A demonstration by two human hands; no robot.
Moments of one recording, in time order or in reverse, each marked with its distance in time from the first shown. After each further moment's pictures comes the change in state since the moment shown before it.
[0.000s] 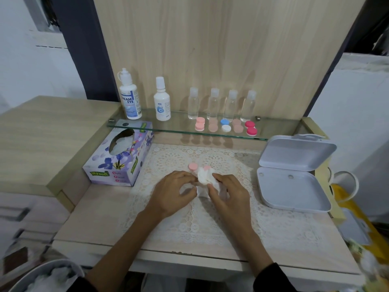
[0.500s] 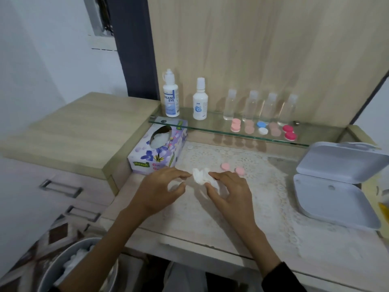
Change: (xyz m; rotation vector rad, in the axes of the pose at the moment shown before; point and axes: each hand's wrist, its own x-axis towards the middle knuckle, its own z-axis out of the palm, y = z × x) left_hand -0.054 -0.037 -0.088 0.126 0.106 0.052; right_hand 0.003 -0.051 0.039 0.021 -0.178 -0.143
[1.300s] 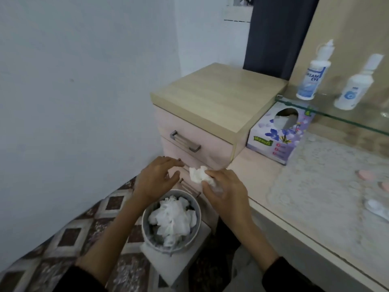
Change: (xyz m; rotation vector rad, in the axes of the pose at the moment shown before) left_hand -0.214 -0.112 -0.123 0.332 0.197 -0.532; right_hand -0.057 -0.160 0.176 0.208 -0.274 -0.256
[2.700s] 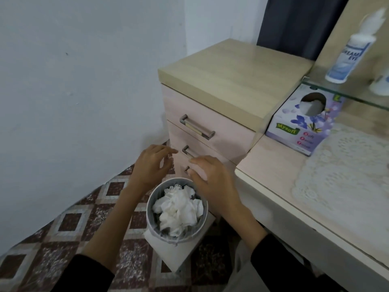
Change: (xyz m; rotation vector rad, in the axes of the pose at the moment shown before) left_hand -0.004 -0.066 0.014 0.050 0.006 -0.009; right_hand 0.017 -0.017 0.061 0.135 -0.345 0.050
